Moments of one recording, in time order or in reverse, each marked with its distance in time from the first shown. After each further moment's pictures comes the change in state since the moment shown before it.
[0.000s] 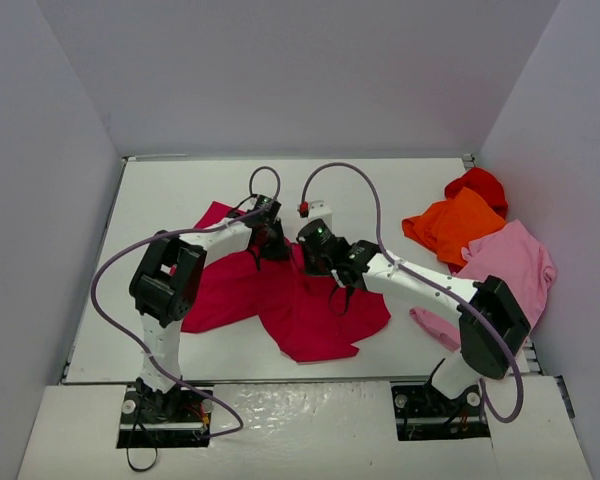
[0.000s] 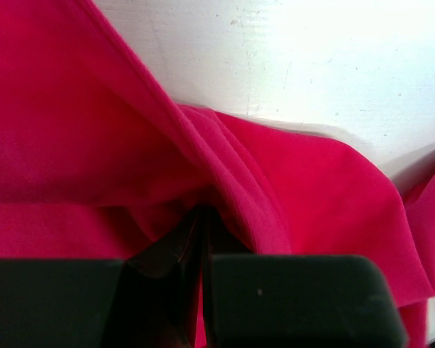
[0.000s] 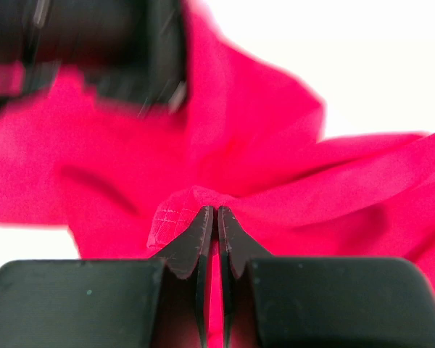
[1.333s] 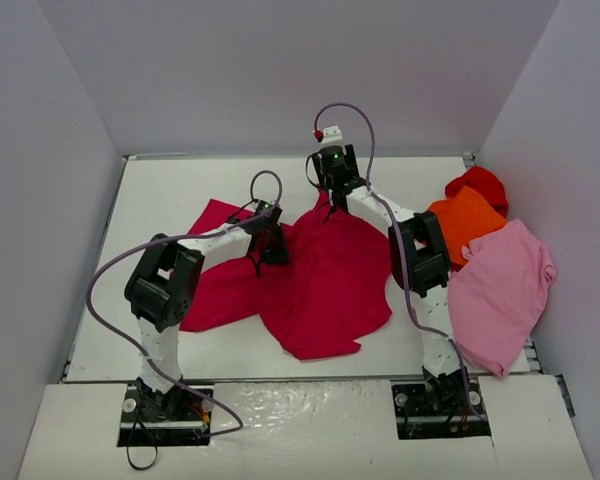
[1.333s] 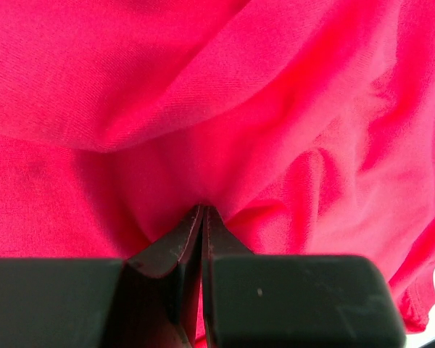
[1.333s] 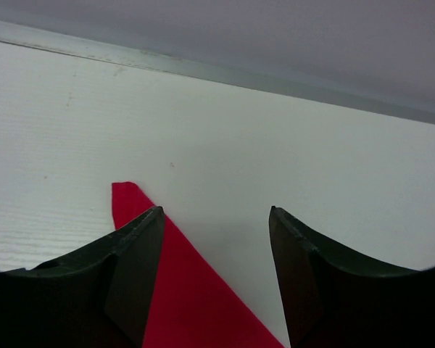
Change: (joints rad) left arm -0.024 -0.052 -0.085 0.048 -0.015 -0.007; right arm -0.425 0.739 0.719 0.368 0.165 -0.531
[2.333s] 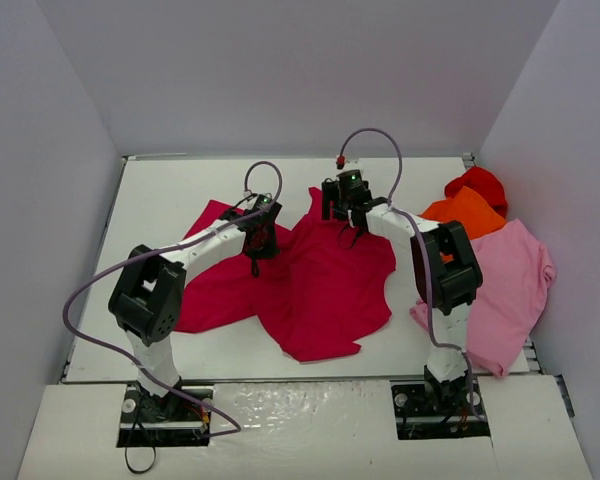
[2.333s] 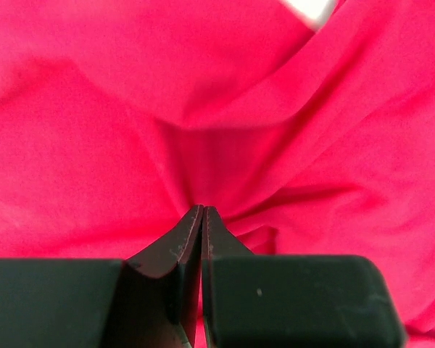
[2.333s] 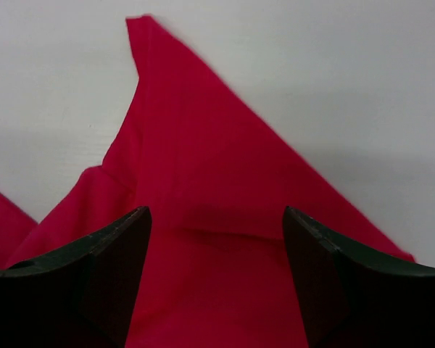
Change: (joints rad) left arm -0.027 -0.132 0.031 -0.224 -0.246 0.088; right arm -0.021 -0.245 -0.419 -0.091 -0.316 0.337
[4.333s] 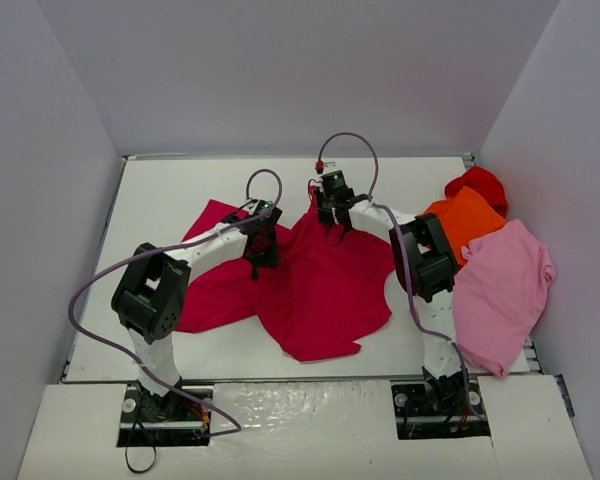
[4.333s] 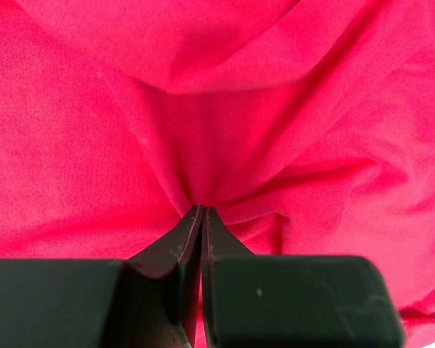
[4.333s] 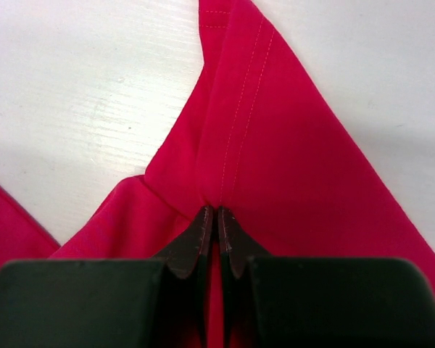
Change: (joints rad) left arm 0.000 0.020 -0.027 0.015 0.066 -0.024; right arm 0.029 0.169 0.183 -0.052 -0.068 -0.059
